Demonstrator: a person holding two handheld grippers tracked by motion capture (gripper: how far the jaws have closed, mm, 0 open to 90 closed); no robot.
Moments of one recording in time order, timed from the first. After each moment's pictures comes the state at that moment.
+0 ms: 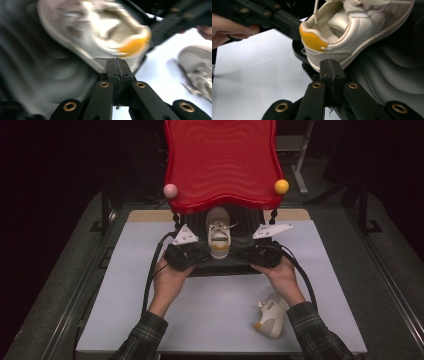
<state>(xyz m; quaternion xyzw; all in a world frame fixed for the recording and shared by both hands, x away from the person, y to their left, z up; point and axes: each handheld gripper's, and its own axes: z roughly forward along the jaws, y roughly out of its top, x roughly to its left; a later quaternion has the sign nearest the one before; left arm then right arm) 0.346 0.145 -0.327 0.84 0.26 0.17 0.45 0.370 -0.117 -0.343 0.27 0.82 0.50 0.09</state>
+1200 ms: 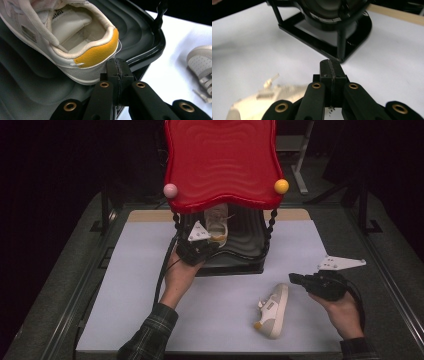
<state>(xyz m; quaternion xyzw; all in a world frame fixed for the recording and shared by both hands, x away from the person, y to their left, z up) 0.376 0.123 -0.335 0.84 0.26 0.19 0.44 0.290 -0.259 -0.379 0.37 0.79 0.46 0.13</state>
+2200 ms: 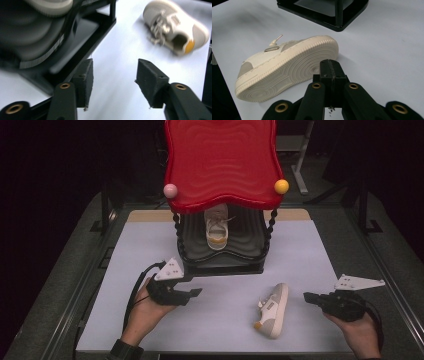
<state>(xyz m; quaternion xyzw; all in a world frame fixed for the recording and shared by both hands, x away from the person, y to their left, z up) 0.282 0.196 -0.360 0.87 0.24 0.13 0.41 0.250 -0.288 -0.397 0.39 0.80 0.44 0.11</state>
